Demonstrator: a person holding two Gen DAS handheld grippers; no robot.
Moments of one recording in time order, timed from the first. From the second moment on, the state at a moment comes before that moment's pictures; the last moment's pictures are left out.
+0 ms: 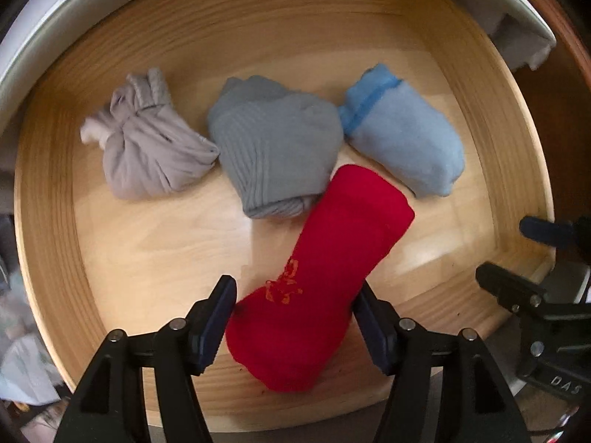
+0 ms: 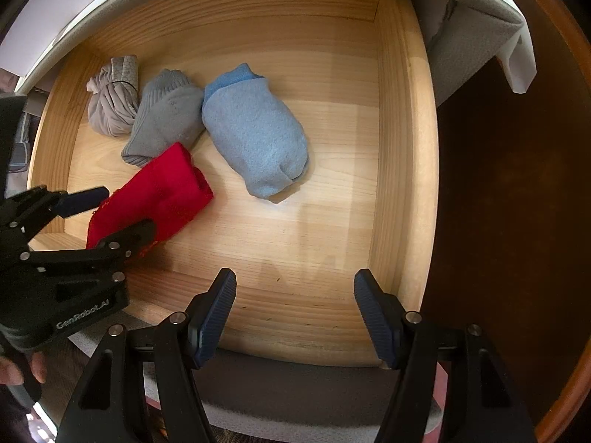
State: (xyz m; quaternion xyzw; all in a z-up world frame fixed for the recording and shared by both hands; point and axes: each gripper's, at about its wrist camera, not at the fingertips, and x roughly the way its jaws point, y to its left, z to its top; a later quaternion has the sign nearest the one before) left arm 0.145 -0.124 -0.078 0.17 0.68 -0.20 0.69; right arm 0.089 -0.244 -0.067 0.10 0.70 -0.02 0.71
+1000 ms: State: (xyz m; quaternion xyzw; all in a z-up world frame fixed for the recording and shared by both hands) left arm 0.167 -0.019 -0.085 0.05 0.70 -0.13 0.70; right arm 0.103 -0.228 -0.067 0.06 0.69 0.01 0.72
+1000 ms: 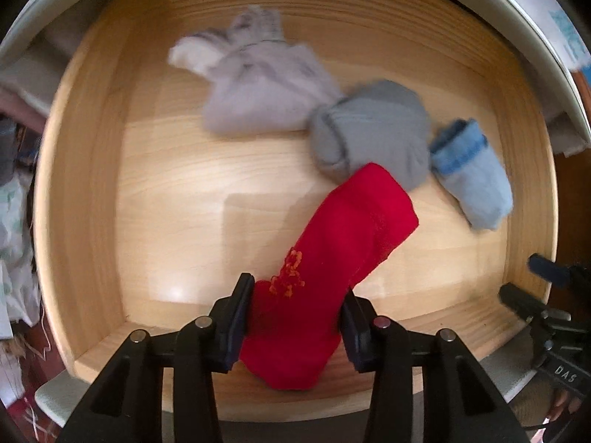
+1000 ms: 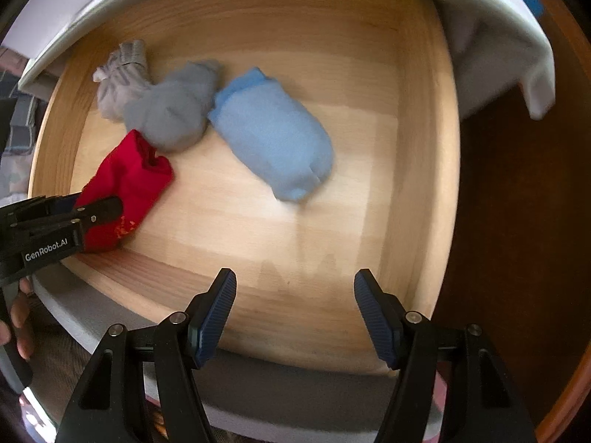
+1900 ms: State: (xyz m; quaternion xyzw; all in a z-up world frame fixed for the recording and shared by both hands) left arm 0.191 0.044 -0.090 0.01 0.71 -0.06 0.70; right arm 0.193 -0.185 -0.109 -0.05 0.69 0.02 0.72
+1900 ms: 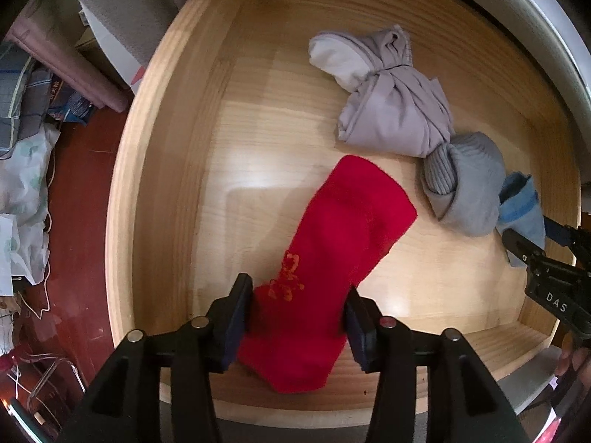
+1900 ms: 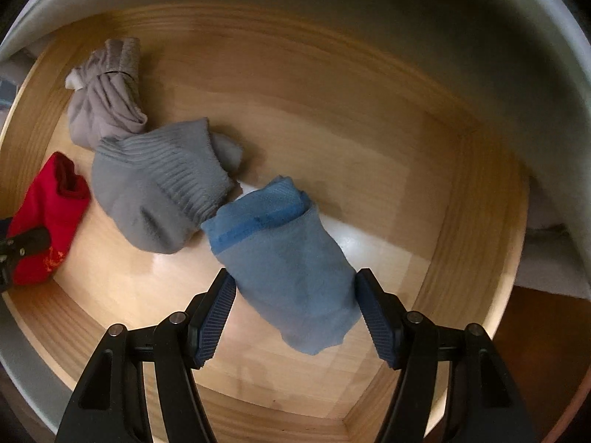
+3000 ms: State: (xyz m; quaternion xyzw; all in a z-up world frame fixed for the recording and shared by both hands) left arm 0.189 0.033 -0.113 0.03 0.73 -0.06 0.68; right arm 0.107 -0.224 -0.124 0.02 0.79 -0.03 0.61
